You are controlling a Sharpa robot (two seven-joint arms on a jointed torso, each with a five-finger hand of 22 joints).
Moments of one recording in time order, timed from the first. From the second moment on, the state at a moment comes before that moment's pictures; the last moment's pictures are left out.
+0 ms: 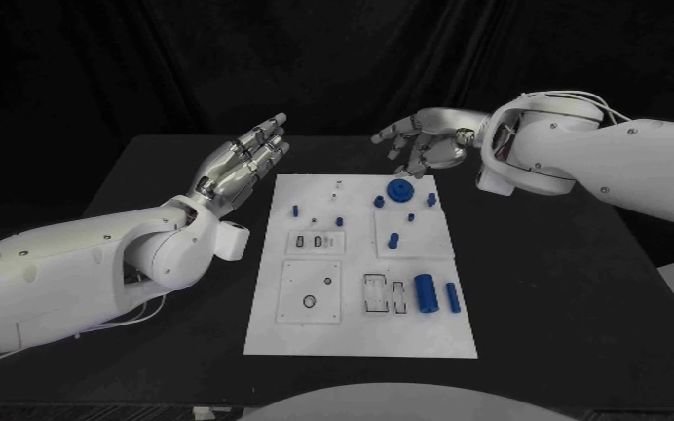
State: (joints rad) left arm 1.21 -0.98 -0.21 1.63 -0.04 -0.16 0.68; left_hand 1.36 0.24 0.06 0.18 0.68 0.21 0.03 0.04 0.03 0.00 0.01 0.00 0.00 0.00 0.01 0.00 0.00 0.16 0.00 0.10 0.01 0.00; right arm 1.48 -0.81 -0.21 1.52 -1.19 0.00 0.04; right_hand 1.50 0.14 -0.10 -0.03 0.28 0.41 0.03 0.12 0.05 0.59 0.15 0.44 0.07 1.10 0.09 0.28 0.13 0.16 1.15 0.18 0.21 0.08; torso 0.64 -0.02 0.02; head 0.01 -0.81
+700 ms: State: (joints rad) left arm 1.21 -0.99 -0.21 1.64 -0.05 -0.15 0.68; left_hand 1.37 0.23 0.08 0.19 0.69 0.23 0.04 0.04 0.03 0.00 0.00 0.00 0.00 0.00 0.01 0.00 0.00 0.17 0.00 0.13 0.01 0.00; right arm 1.46 -0.79 -0.21 1.54 -1.72 -0.12 0.03; right_hand 1.39 0.01 0.13 0.00 0.18 0.83 0.10 0.14 0.08 0.88 0.09 0.22 0.06 1.34 -0.02 0.80 0.50 0.16 1.30 0.08 0.83 0.65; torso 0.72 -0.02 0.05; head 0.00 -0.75
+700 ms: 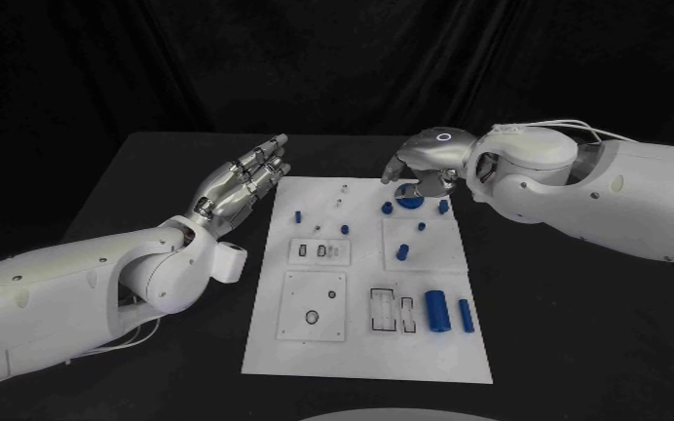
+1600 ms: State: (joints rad) left arm 1.21 -0.98 -0.21 1.63 -0.06 -0.11 0.68; left_hand 1.38 0.23 0.09 0.20 0.69 0.26 0.05 0.05 0.04 0.00 0.01 0.00 0.00 0.00 0.02 0.00 0.00 0.17 0.00 0.15 0.01 0.00; right arm 1.38 -0.76 -0.21 1.46 -1.80 -0.19 0.04; right_hand 1.39 -0.02 0.15 0.01 0.20 0.82 0.11 0.11 0.07 0.83 0.09 0.21 0.07 1.34 -0.02 0.85 0.55 0.16 1.27 0.08 0.93 0.78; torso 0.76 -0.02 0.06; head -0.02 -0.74
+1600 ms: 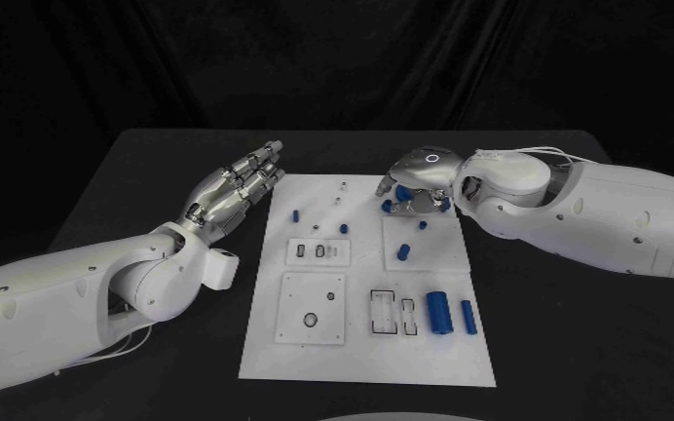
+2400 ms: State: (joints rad) left arm 1.21 -0.96 -0.21 1.60 -0.06 -0.08 0.68; left_hand 1.38 0.23 0.11 0.20 0.69 0.29 0.07 0.06 0.04 0.00 0.03 0.00 0.00 0.00 0.04 0.00 0.00 0.17 0.00 0.16 0.01 0.00; right arm 1.33 -0.72 -0.21 1.38 -1.80 -0.25 0.08; right_hand 1.42 -0.04 0.31 0.02 0.23 0.99 0.12 0.16 0.12 1.06 0.07 0.24 0.07 1.36 -0.02 0.94 0.64 0.15 1.27 0.09 1.05 0.94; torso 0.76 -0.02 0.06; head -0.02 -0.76
